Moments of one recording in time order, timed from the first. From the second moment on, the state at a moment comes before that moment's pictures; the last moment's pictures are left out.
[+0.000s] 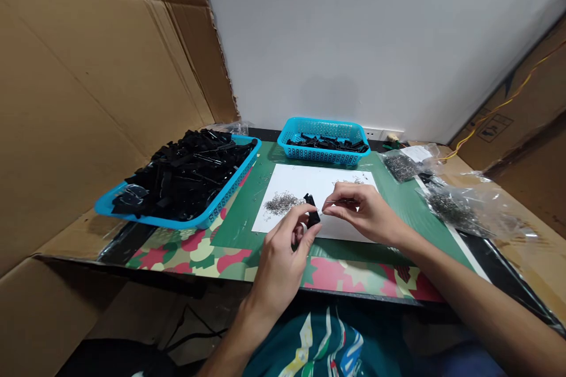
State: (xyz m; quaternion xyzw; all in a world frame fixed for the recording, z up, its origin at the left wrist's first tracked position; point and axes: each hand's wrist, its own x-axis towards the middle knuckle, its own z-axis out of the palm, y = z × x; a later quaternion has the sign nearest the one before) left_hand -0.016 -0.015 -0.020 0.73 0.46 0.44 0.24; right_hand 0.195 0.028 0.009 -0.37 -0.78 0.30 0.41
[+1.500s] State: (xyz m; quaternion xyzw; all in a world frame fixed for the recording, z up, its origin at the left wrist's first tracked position) left_hand -0.018 -0.015 -0.019 0.70 0.44 0.48 0.30; right_hand 0.181 0.016 0.012 -0.34 -0.80 0.25 0.43
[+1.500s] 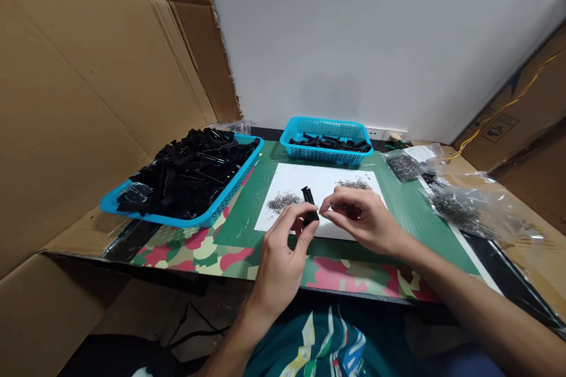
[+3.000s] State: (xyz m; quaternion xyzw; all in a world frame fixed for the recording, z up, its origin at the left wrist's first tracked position) left_hand -0.022 -0.018 -0.031 0.69 0.39 0.57 0.22; right_hand 0.193 0.017 0.014 -0.27 -0.83 0.29 0.40
